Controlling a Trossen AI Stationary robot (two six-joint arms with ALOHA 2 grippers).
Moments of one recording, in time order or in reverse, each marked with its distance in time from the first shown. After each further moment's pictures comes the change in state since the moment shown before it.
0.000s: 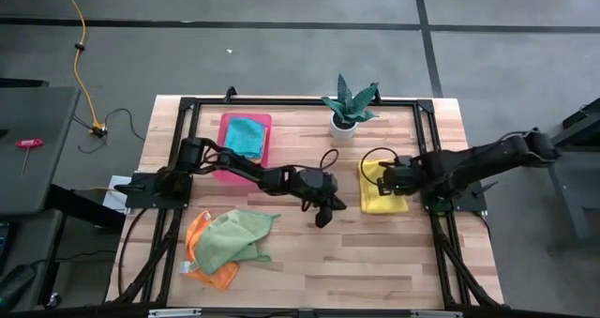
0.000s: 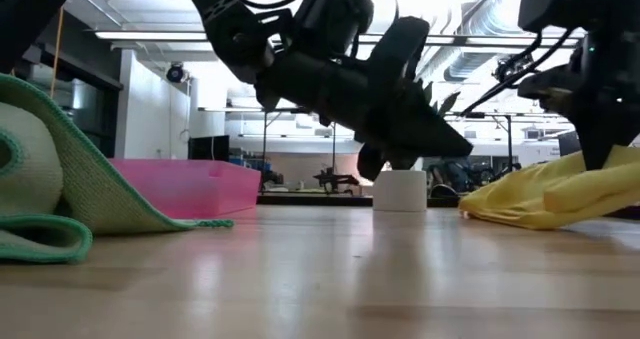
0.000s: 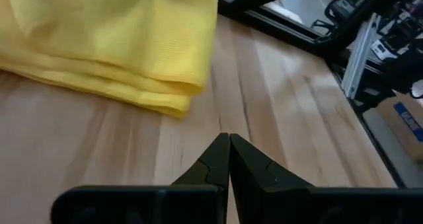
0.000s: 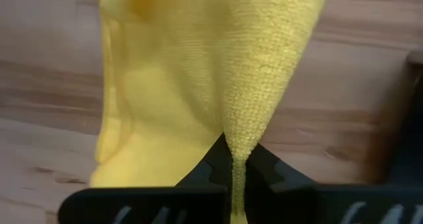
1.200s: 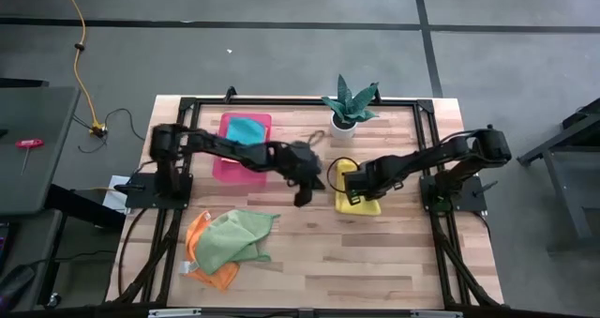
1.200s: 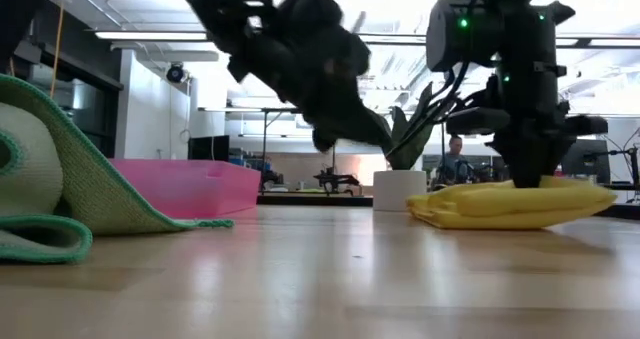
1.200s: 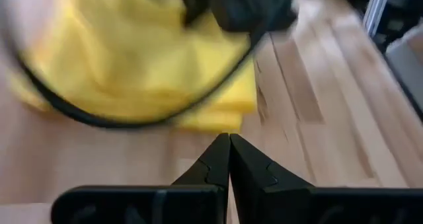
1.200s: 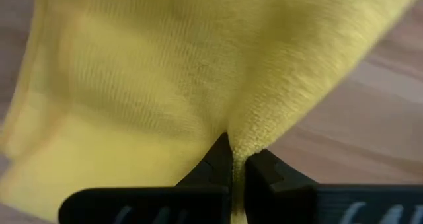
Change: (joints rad) left arm 0.138 -0.256 -0.119 -0.353 0.131 0.258; right arm -0.043 0.555 0.259 0.158 -0.038 -0.249
